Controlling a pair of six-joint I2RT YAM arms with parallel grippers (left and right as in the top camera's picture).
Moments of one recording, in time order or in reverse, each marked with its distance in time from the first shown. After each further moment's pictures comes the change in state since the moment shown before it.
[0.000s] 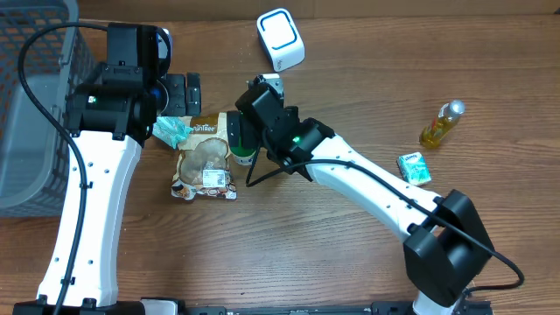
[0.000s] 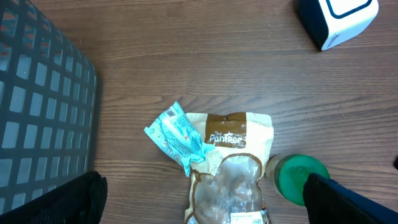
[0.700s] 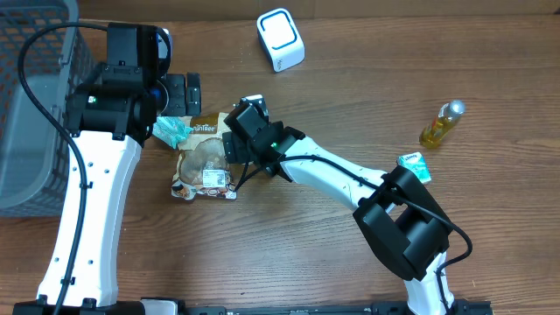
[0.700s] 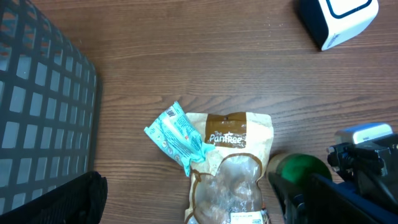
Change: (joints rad) left arm 0.000 0.000 0.000 0.000 0.000 0.000; right arm 0.019 0.194 0.000 0.055 -0.015 -0.078
